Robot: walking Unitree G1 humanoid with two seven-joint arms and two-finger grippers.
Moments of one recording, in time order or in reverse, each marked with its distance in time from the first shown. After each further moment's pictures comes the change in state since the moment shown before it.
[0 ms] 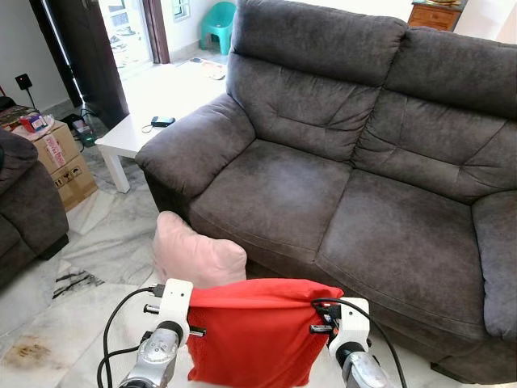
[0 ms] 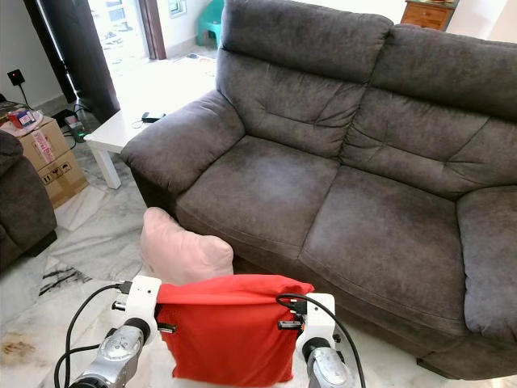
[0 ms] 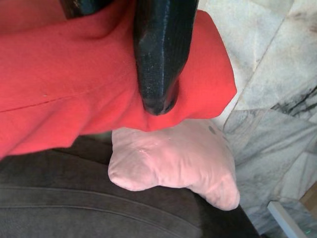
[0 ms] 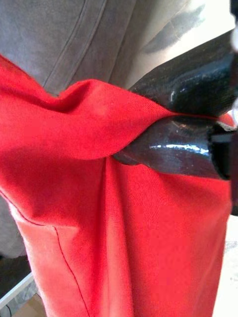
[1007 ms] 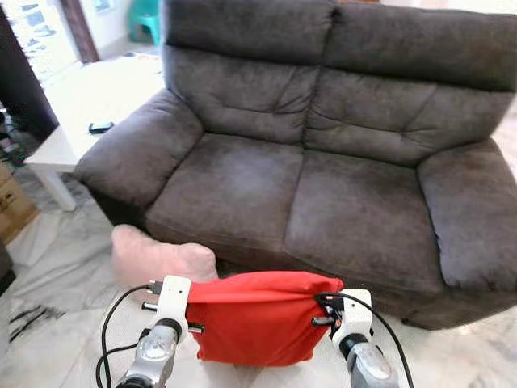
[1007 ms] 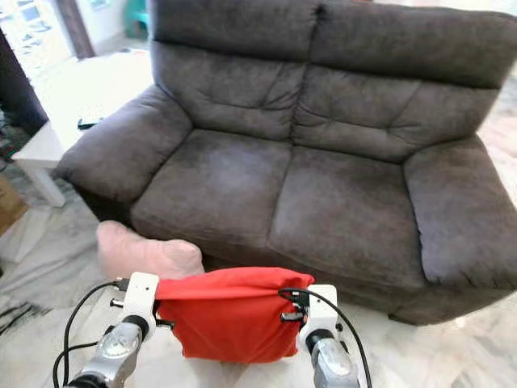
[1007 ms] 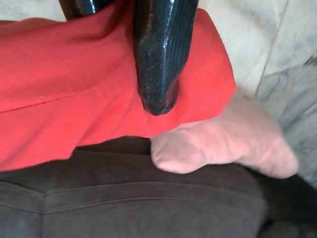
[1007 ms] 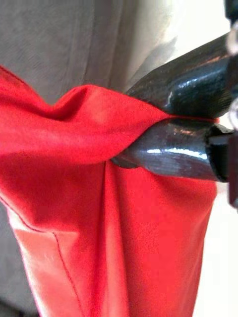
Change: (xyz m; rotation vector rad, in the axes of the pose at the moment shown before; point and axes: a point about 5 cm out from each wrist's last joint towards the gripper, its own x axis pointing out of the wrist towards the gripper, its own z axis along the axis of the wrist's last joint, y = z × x) left arm 0.002 0.003 0.004 0.012 -0.014 0.006; right arm 0.003 -0.009 0.010 -0.034 -0.022 0.040
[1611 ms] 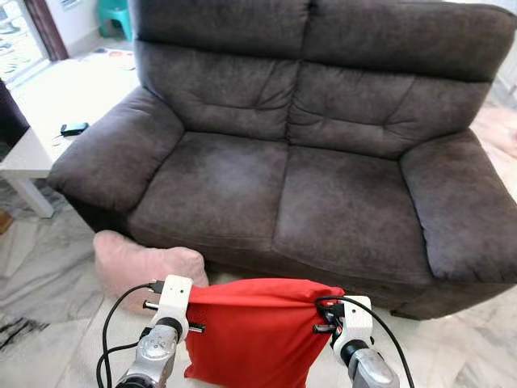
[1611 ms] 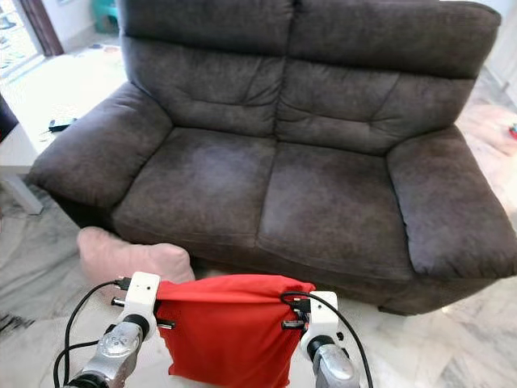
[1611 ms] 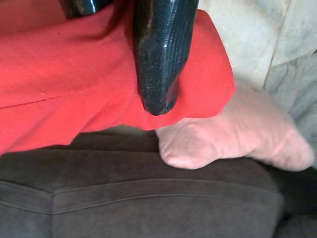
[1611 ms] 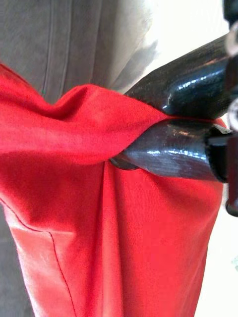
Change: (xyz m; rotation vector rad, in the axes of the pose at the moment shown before) left arm 0.001 -0.001 0.001 0.011 -0.003 -0.003; right arm 0.000 -0.002 -0.005 0.020 0.045 0.003
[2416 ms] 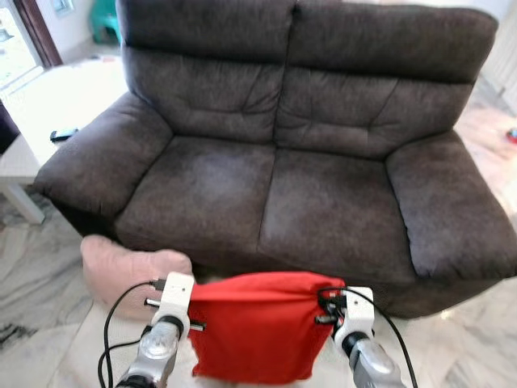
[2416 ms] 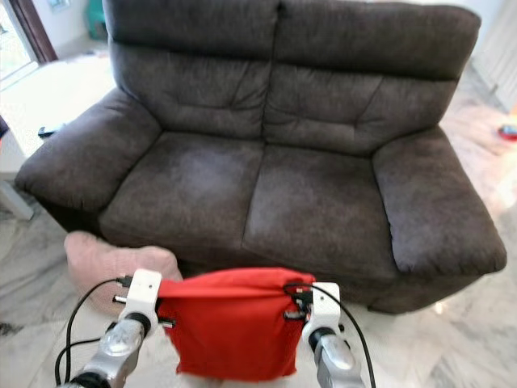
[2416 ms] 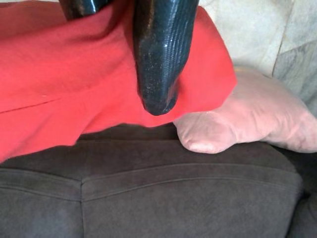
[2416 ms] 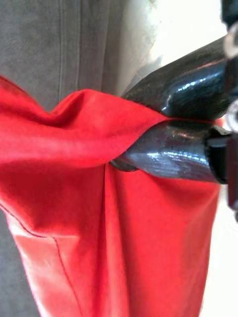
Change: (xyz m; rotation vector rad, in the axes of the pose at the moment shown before) left arm 0.002 -0.002 0.004 0.016 -0.012 -0.003; right arm 0.003 -0.004 0.006 0.022 -0.004 -0.004
